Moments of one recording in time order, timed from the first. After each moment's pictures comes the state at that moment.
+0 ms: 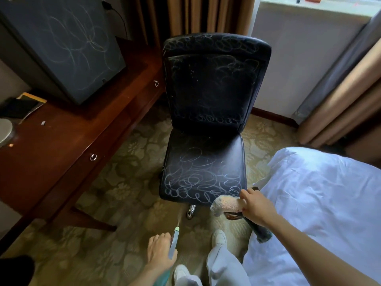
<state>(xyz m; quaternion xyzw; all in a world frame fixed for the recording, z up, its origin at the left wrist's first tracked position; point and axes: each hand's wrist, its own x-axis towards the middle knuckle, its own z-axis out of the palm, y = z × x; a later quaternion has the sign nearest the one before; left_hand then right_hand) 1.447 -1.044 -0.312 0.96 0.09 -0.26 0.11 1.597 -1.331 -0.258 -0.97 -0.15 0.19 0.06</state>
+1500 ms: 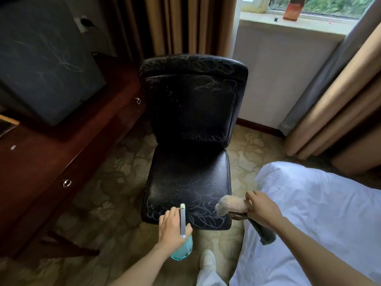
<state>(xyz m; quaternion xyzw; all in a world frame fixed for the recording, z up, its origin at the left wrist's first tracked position) 1.594 -1.128 -0.293 0.97 0.05 -0.10 0.21 1.684 -1.414 -0.237 -0.98 -0.09 0.18 0.06</state>
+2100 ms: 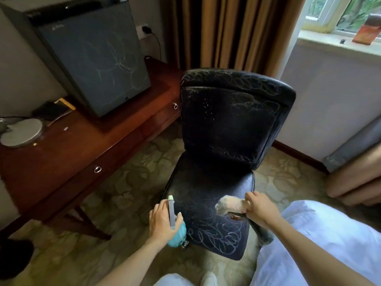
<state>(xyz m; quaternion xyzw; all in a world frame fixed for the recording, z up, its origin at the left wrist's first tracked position) 1.634 -1.081 -0.285 0.94 0.22 0.06 0.25 1.794 -1.363 -0.244 -0.96 -0.22 0.17 0.05</state>
